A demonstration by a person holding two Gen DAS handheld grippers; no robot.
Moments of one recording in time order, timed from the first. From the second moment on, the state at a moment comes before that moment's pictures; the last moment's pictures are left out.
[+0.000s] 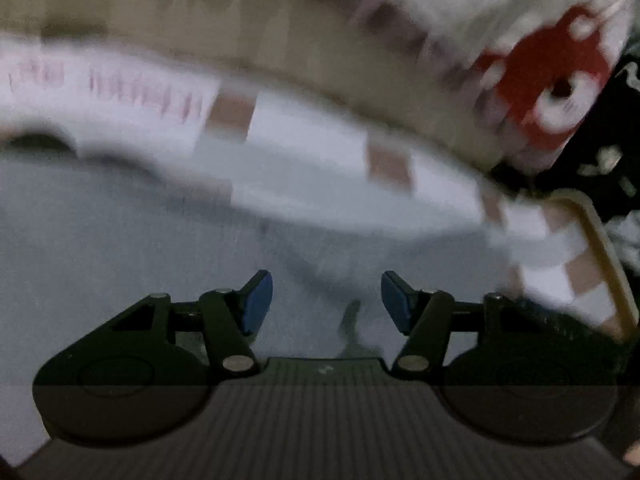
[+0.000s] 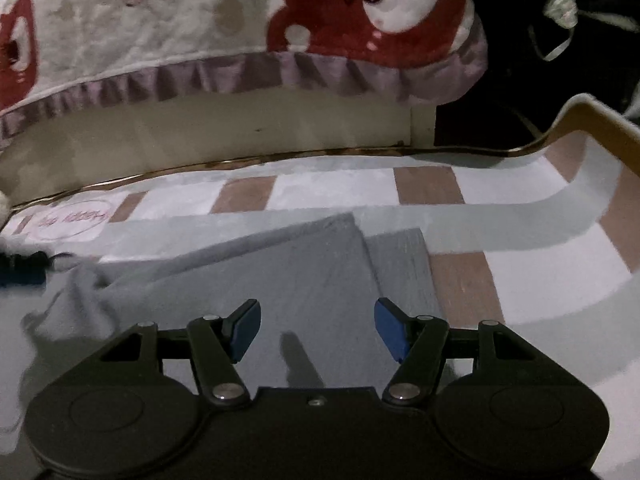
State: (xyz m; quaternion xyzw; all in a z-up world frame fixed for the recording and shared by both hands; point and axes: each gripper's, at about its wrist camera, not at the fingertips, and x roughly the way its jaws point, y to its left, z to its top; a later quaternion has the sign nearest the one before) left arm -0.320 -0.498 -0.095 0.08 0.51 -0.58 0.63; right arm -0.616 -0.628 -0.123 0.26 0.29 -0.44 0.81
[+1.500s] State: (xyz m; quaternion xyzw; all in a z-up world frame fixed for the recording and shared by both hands) left arm -0.260 -0.490 -0.093 0.12 0.42 -0.58 0.69; right arm -0.670 -0.583 -0.142 0.23 0.36 -0.53 0.74
